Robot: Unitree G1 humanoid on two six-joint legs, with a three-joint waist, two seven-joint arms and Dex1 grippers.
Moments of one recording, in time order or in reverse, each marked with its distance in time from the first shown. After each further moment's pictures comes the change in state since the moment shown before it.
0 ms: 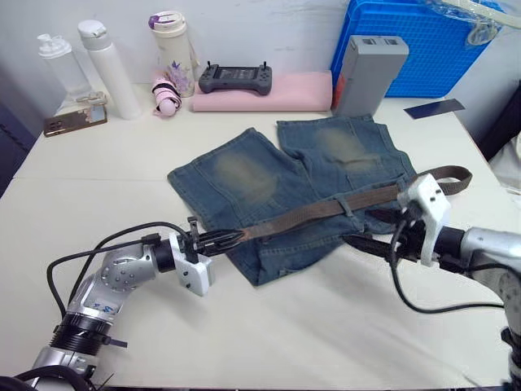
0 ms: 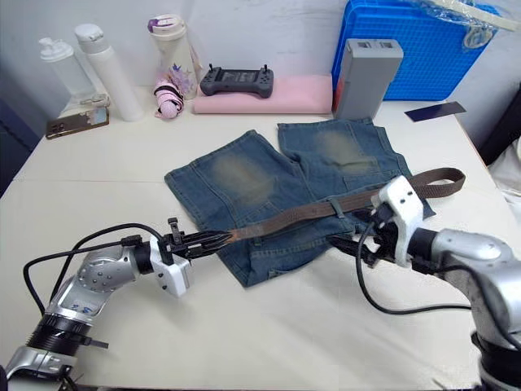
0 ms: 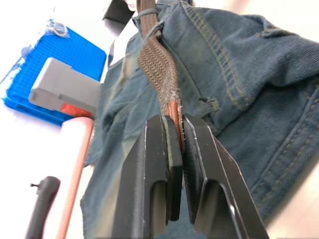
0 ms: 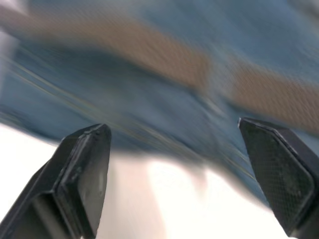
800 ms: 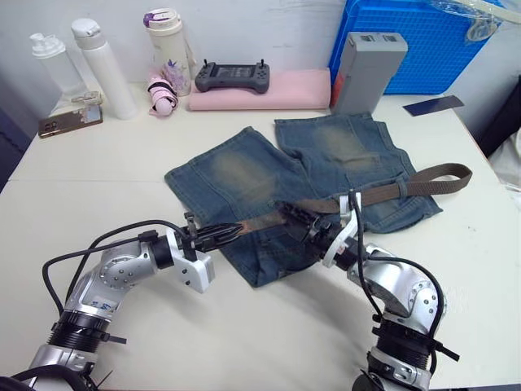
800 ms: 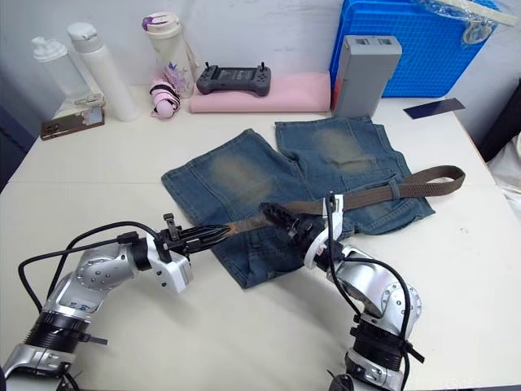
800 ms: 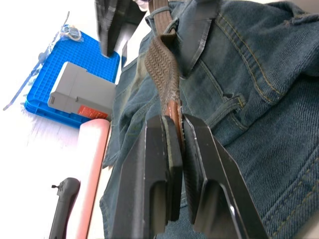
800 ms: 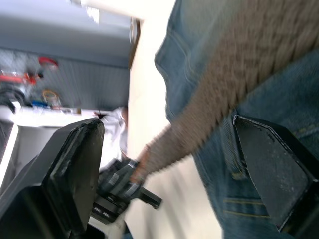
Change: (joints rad) left arm -0.011 0.009 0.015 -0.001 0.028 -0.011 0.045; right arm -0.010 0.728 -0.011 0.319 0.983 -0.141 -1.312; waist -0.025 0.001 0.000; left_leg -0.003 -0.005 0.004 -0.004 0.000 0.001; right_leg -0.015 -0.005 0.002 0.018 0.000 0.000
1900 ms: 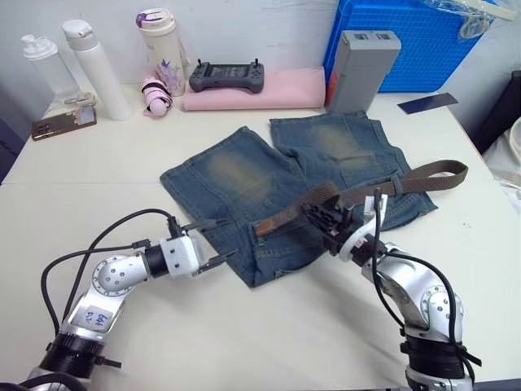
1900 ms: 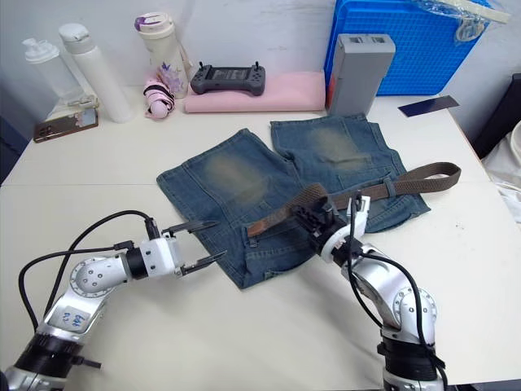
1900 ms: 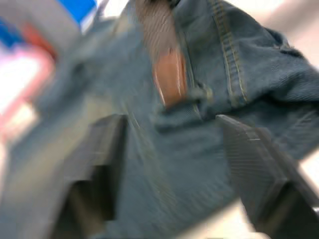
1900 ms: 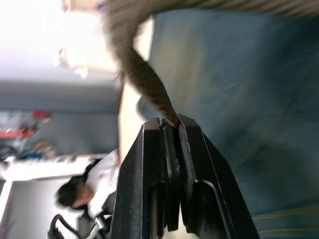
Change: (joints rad) left arm 0.168 0.010 0.026 -0.175 -0.499 0.651 -0.193; right arm 0.152 -0.294 0.202 -0.029 0.001 -0.451 0.152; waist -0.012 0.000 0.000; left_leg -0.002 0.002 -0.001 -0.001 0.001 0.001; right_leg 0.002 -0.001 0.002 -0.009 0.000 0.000
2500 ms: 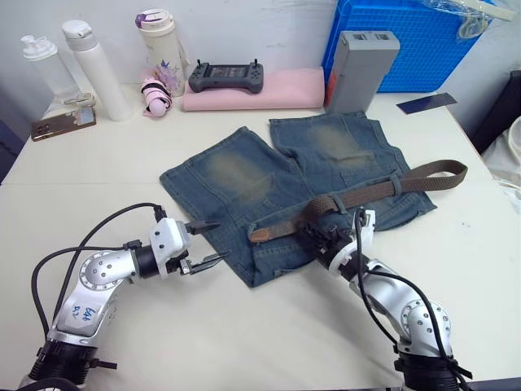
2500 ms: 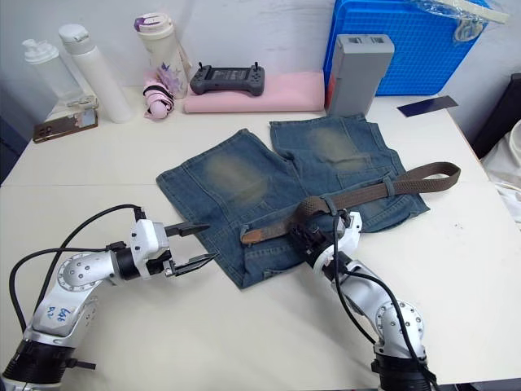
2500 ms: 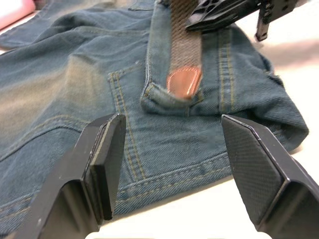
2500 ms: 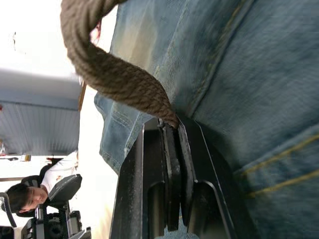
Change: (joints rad) left arm 0.013 -0.007 0.065 -0.088 -0.086 0.215 -0.089; right arm 0.048 0.073 0.087 -0.006 -0.297 -0.007 0.123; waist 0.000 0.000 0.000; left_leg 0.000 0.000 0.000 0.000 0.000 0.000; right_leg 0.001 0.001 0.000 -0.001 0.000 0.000
